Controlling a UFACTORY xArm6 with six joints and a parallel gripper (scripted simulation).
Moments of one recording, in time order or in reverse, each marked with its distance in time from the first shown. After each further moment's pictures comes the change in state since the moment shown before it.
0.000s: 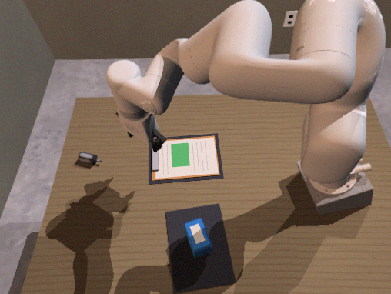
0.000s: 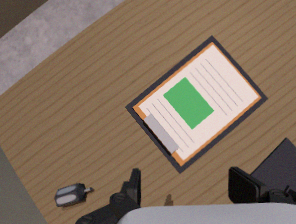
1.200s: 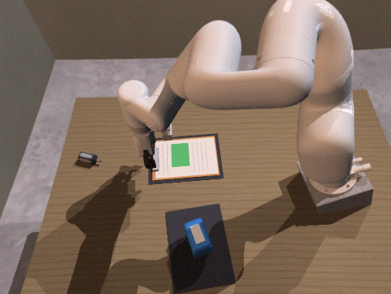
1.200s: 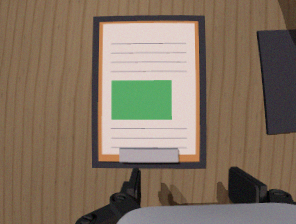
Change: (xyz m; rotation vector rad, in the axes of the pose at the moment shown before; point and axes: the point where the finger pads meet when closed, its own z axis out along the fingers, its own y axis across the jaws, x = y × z) arm 0.000 0.006 0.075 -0.054 -0.023 0.878
